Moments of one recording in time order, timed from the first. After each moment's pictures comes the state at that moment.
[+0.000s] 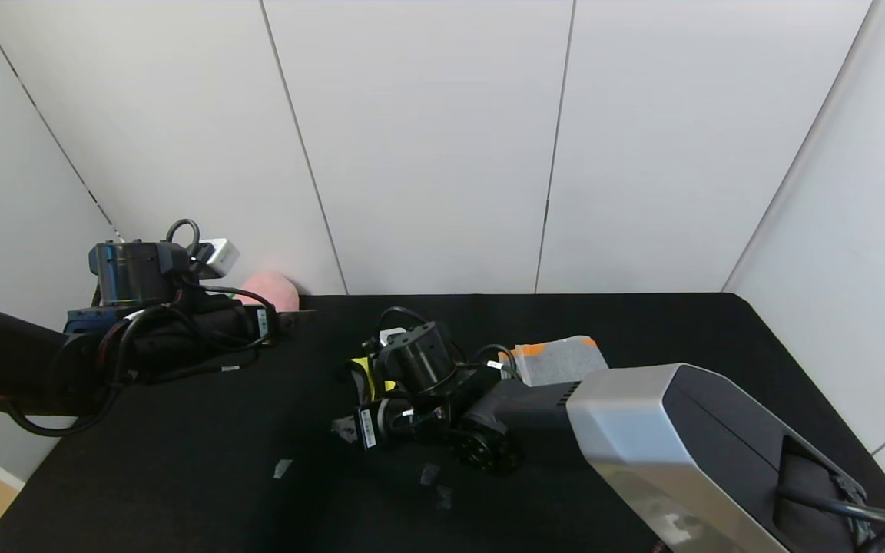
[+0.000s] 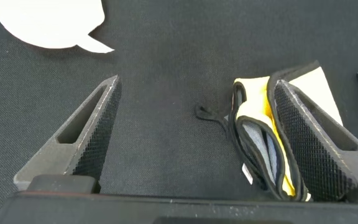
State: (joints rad) left arm 0.01 1.90 -0.95 -0.55 -0.21 -0.05; right arm 0.85 2.59 -1.94 -0.12 0.10 0.34
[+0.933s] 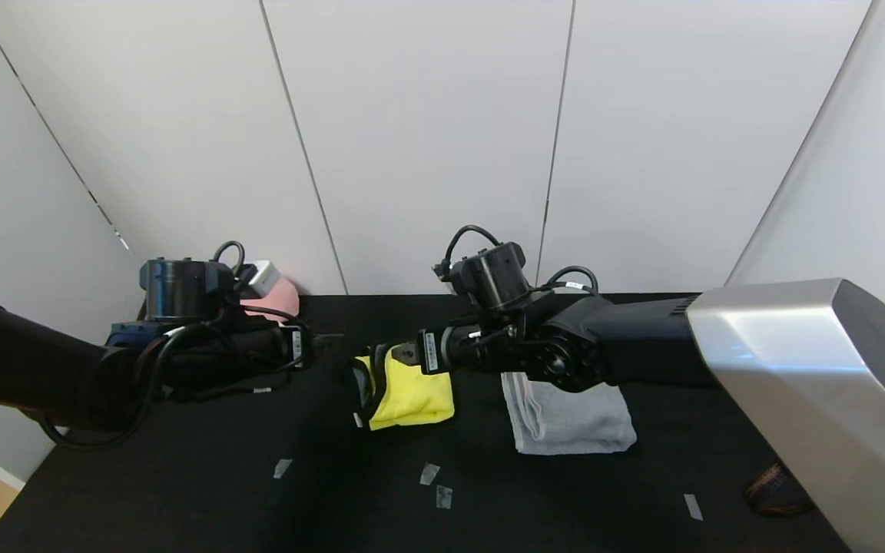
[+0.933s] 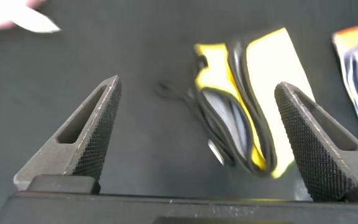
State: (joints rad) left arm -0.09 1.92 -0.92 -0.51 -0.20 -0.08; right arm 0.72 2.39 -1.88 0.01 0.08 0.34
